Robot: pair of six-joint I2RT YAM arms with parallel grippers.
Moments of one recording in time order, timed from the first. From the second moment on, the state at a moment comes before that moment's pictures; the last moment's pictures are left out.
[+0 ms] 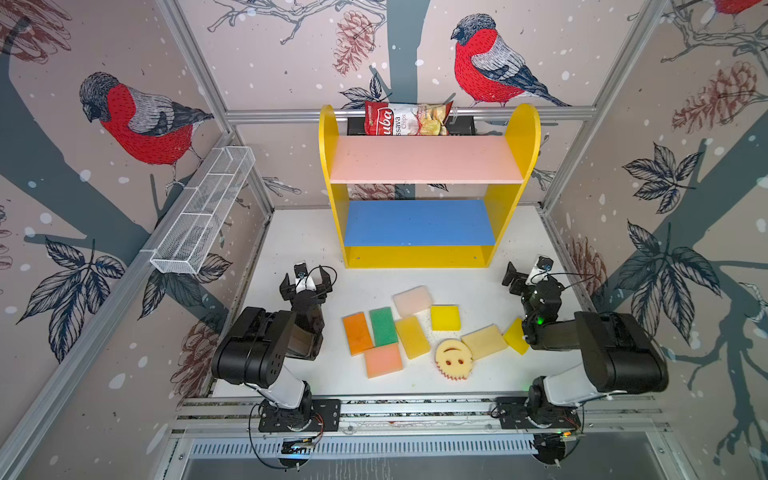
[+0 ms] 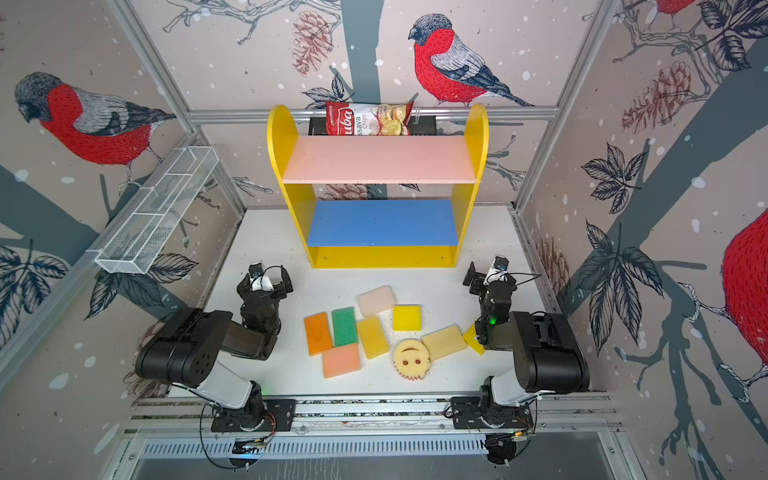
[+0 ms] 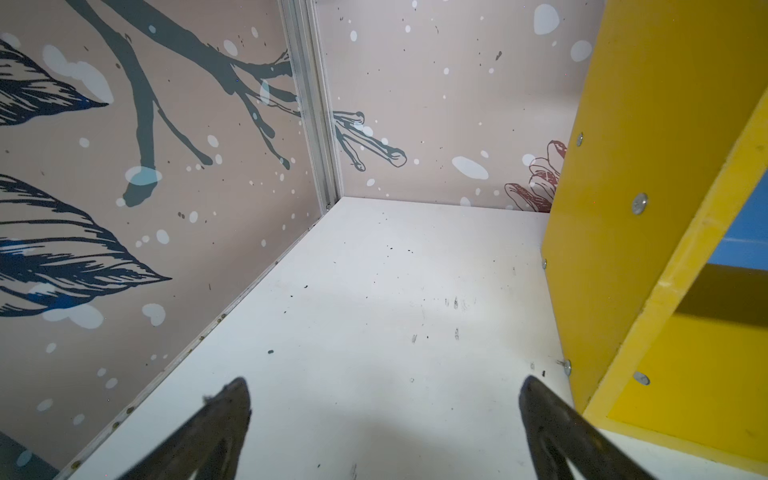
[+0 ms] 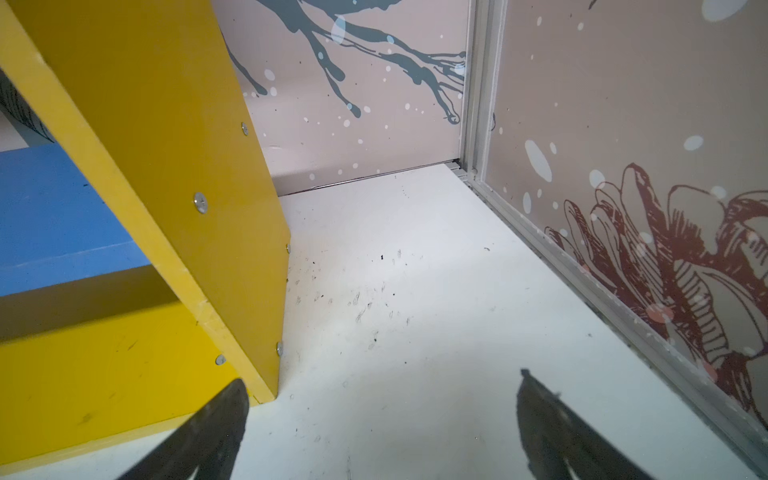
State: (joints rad) left arm -0.13 1.58 0.20 1.30 -0.45 0.02; right arm 0.00 1.51 0.24 1.08 0.12 0.07
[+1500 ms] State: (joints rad) left arm -0.27 1.24 0.61 0.57 -0.69 -0.19; right arm 0.38 1.14 0.40 0.58 0.46 0.17
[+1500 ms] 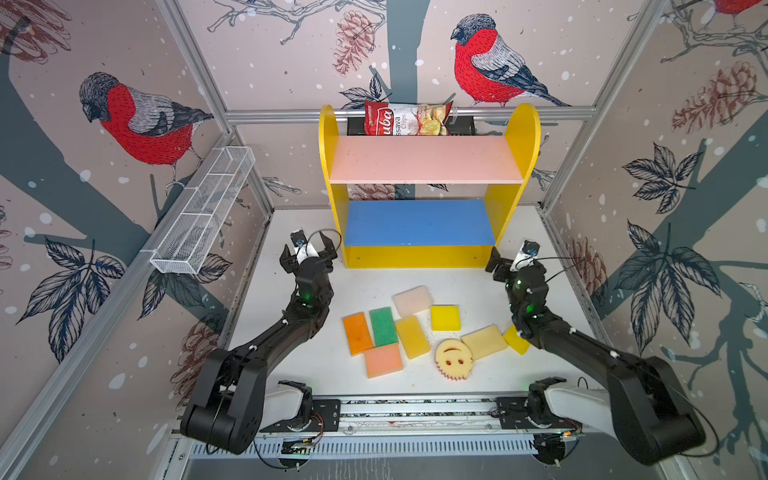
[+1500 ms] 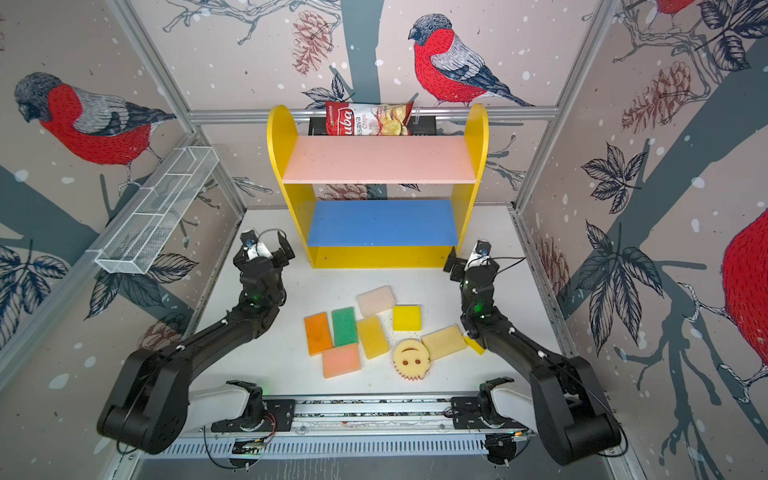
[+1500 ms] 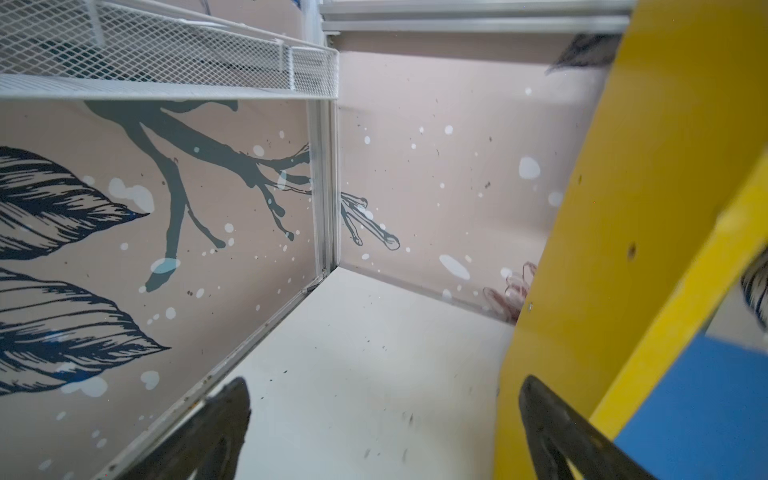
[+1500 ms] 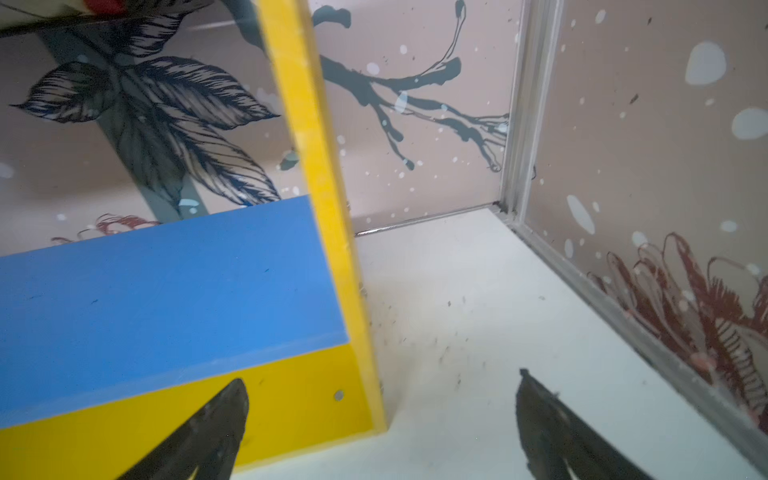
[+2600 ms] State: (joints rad) left arm -0.70 1.27 0.64 -0.12 -0.33 -0.90; right arm 0.98 1.49 0.62 0.22 0.40 0.47
